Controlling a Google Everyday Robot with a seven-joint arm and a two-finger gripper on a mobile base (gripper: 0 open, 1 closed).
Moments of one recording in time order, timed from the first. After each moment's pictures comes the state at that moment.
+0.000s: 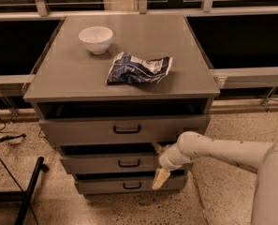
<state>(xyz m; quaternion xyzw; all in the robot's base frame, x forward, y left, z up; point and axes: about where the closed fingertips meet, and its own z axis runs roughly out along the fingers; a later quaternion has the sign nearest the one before) 0.579 -0.079 0.440 -0.68 0.67 0.10 0.27</state>
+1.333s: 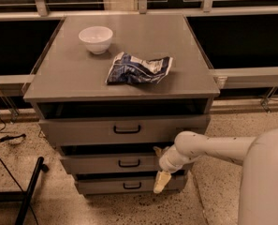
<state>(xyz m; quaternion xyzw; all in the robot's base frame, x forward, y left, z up) 0.568 -0.084 0.426 -0.68 0.69 0.11 0.22</state>
